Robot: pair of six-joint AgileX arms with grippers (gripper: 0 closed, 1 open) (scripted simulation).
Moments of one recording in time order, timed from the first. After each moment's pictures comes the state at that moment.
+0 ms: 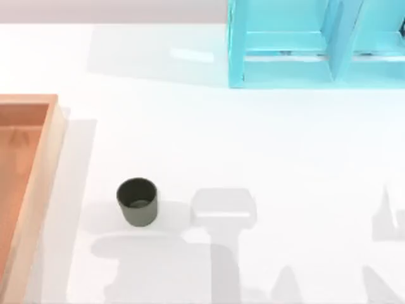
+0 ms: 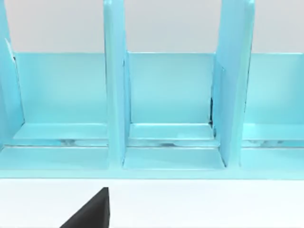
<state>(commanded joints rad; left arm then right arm) 0.29 1.44 1.39 -1.50 0.07 0.30 0.00 0.00 0.00 0.00 0.00 0.00</state>
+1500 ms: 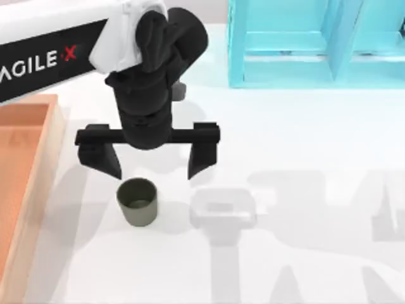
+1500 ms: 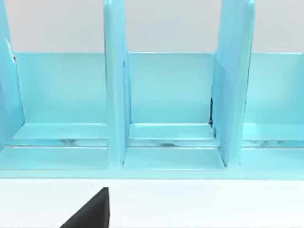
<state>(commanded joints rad) -0.60 1.94 1.54 -1.17 0.00 -0.57 0.00 0.00 0.00 0.00 0.00 0.00</state>
